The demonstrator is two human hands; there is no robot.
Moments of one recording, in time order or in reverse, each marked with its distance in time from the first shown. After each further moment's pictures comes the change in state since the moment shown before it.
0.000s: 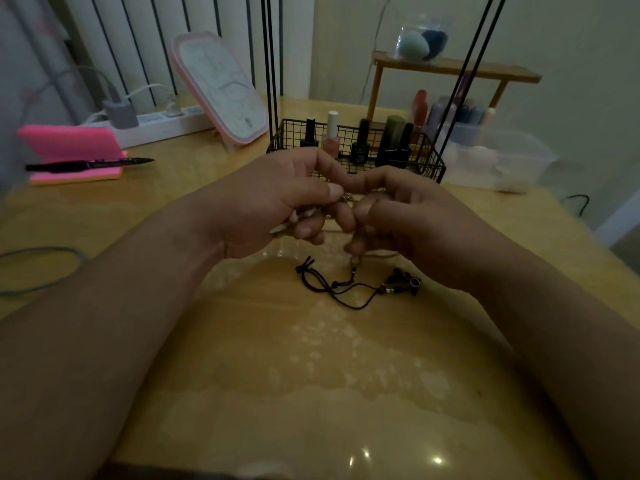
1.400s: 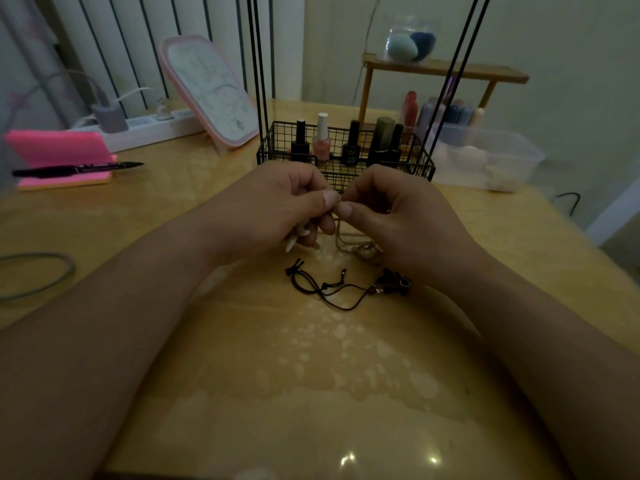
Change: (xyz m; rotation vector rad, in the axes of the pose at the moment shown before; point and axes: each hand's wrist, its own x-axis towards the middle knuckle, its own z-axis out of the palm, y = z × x) left_hand 0.003 -0.010 0.005 0.312 0.127 0.033; right_hand 0.008 0.016 0.004 -0.620 0.308 -0.264
